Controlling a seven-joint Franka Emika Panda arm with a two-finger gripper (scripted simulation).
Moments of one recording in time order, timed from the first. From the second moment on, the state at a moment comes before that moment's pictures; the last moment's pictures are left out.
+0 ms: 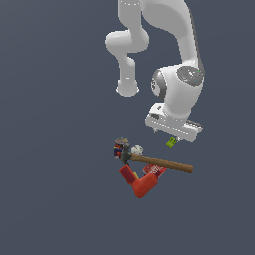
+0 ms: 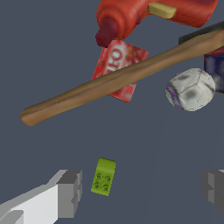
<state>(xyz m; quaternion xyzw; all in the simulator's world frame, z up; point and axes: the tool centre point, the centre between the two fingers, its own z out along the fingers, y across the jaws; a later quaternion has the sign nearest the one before) -0.020 0.172 0.143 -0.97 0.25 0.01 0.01</state>
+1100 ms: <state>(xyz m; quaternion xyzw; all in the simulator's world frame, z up) -0.068 0.242 0.063 -0.93 0.36 0.00 0.00</state>
